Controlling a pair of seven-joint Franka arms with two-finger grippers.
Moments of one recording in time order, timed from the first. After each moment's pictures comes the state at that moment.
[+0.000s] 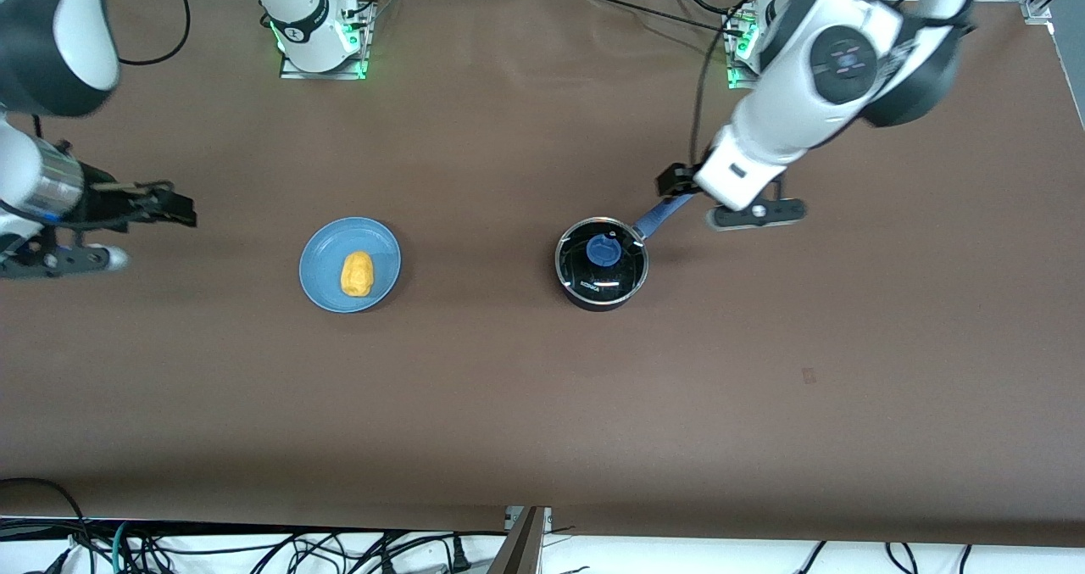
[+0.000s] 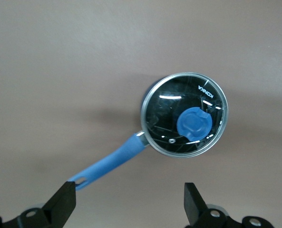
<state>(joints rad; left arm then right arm) 0.07 0.19 -0.60 -1.83 -0.08 1.96 -0.69 0.09 0.28 -0.05 -1.49 0.00 1.60 -0.07</state>
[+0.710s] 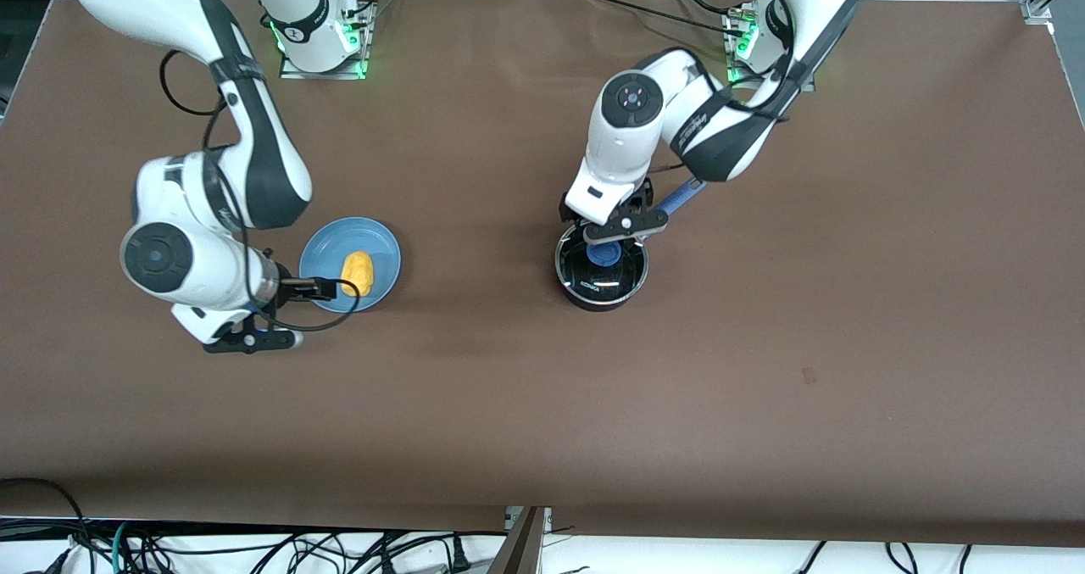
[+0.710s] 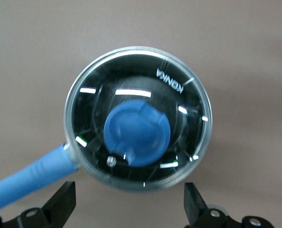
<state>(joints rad) -0.16 0.50 -0.60 -1.77 0.29 2.17 -1.10 0.25 0.55 -0.04 -1.53 0.01 1.94 0.14</state>
